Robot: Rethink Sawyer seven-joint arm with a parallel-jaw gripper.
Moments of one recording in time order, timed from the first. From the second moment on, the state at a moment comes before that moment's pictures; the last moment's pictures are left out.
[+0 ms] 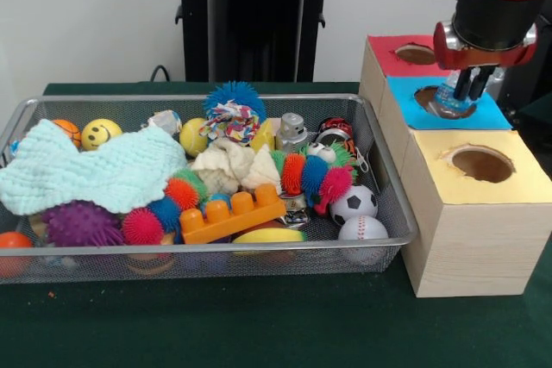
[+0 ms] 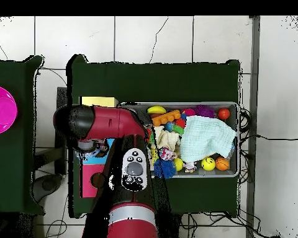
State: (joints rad) arm 0.08 -0.53 -0.03 1.44 0.18 1.00 1.67
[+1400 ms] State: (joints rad) arm 0.05 -0.54 -0.08 1.43 0.10 1.12 1.67
